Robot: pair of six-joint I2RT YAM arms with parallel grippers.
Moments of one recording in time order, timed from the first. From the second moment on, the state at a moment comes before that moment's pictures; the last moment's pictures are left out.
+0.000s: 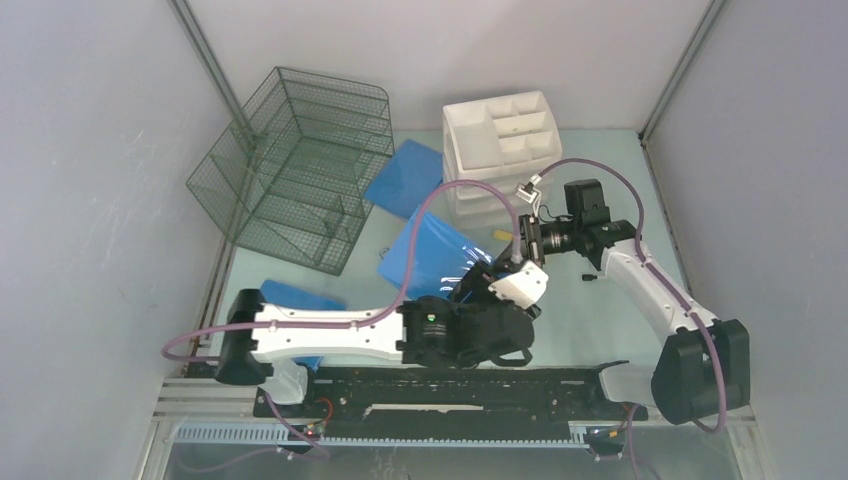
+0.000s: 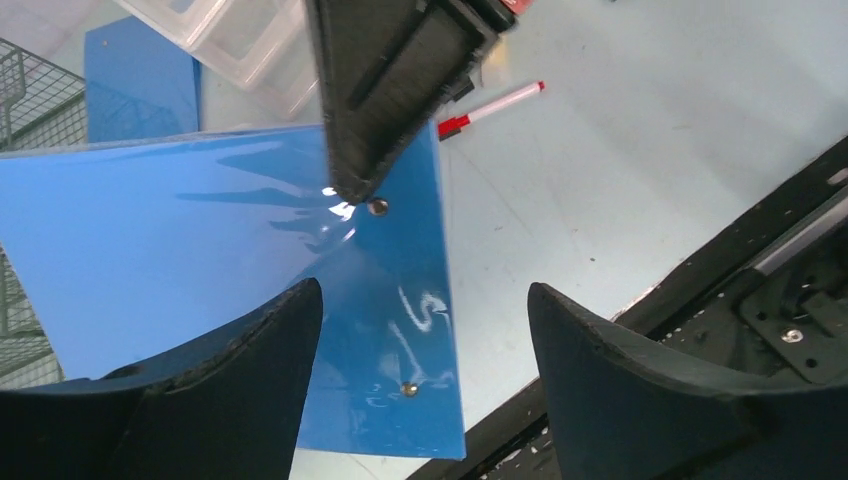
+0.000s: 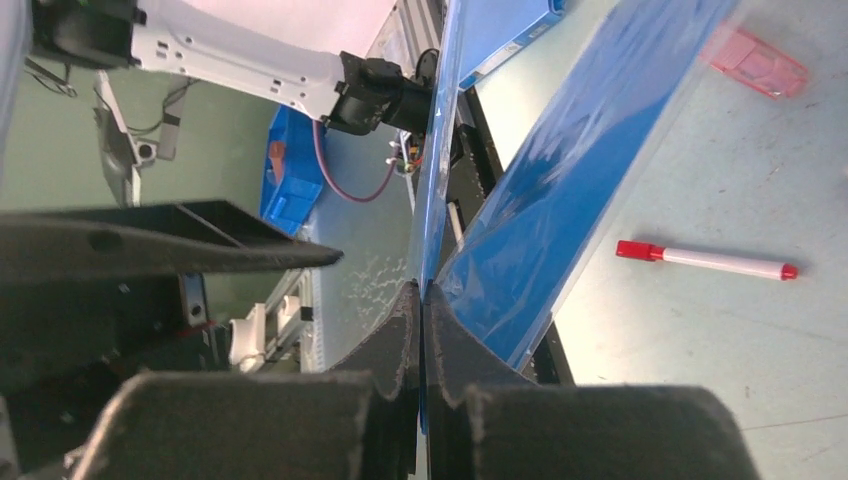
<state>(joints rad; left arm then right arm) -1.53 1.56 1.46 -0.66 -0.82 -0.35 0.22 1.28 0.95 -0.49 -1.27 0.17</state>
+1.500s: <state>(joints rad) -1.52 1.93 1.58 -1.32 -1.28 -0.67 0.30 1.39 0.90 -0.13 -1.41 0.51</state>
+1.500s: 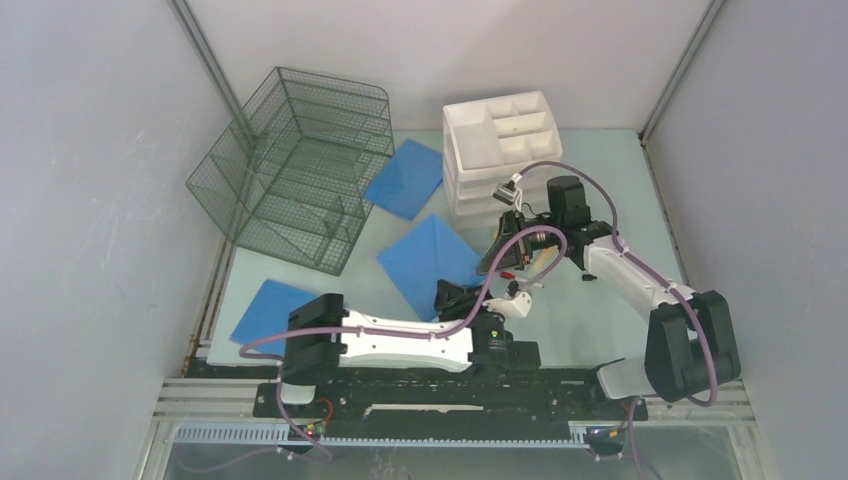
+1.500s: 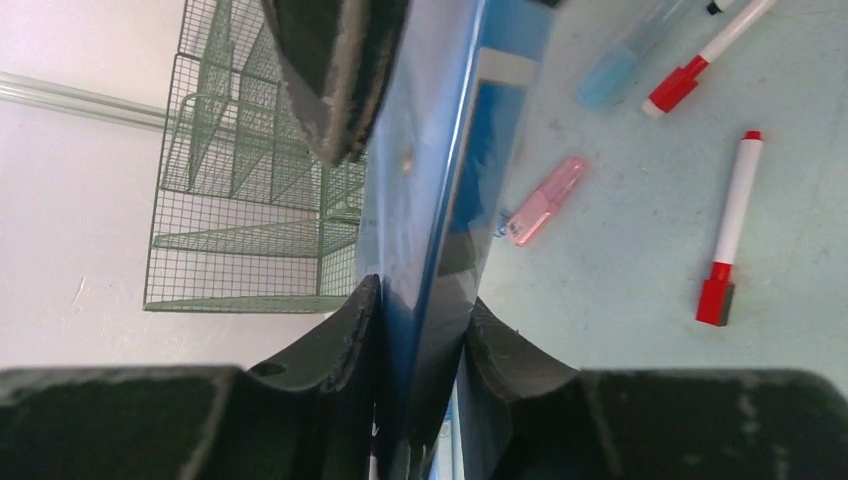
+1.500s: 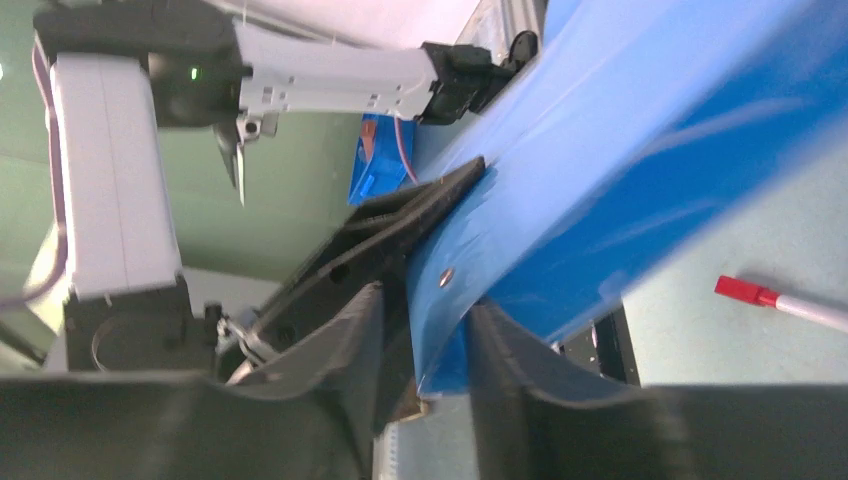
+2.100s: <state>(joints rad) -1.51 1.37 1.29 -1.20 -1.36 -0.77 0.28 1.24 0.90 -0.16 -1.54 0.38</state>
